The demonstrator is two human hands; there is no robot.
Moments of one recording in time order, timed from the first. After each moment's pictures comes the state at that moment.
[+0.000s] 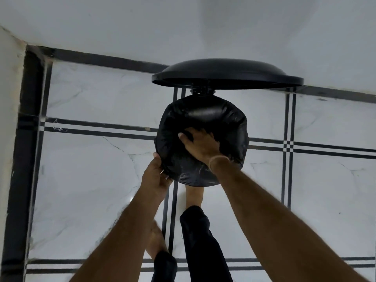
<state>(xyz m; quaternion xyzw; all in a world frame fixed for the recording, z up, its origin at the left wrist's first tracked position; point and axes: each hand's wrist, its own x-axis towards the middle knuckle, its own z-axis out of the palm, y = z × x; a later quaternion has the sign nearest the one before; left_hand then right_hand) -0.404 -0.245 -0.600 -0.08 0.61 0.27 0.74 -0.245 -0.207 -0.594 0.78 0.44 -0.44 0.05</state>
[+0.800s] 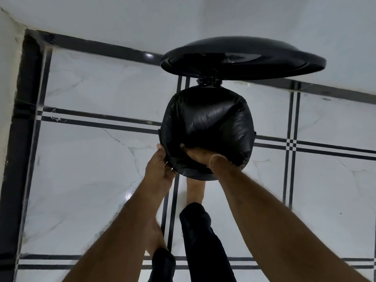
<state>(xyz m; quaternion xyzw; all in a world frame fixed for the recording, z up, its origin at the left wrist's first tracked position) -0.407 -0.250 -0.608 -0.04 0.60 0.28 0.74 -0.263 -0.234 -0.612 0.72 0.31 -0.61 0.08</state>
